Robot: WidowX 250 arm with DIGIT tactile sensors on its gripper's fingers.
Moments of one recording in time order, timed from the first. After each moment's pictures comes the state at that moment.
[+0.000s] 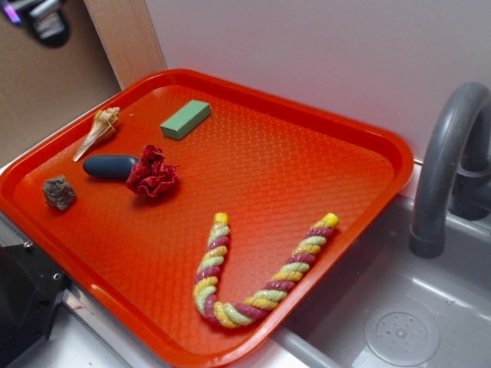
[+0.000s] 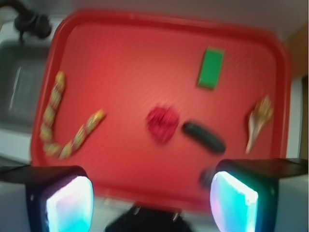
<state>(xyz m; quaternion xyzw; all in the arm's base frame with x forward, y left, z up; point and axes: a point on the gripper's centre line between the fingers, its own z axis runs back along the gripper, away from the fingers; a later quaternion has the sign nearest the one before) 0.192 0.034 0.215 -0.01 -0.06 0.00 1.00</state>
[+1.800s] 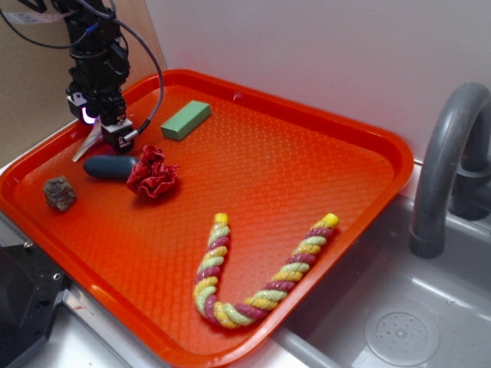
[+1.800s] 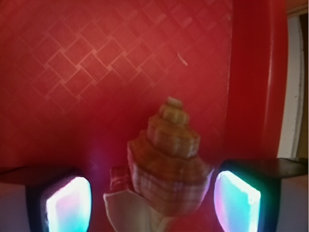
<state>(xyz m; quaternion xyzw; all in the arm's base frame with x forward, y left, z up) 0.226 0.161 0.031 0.12 0.05 0.04 0.99</state>
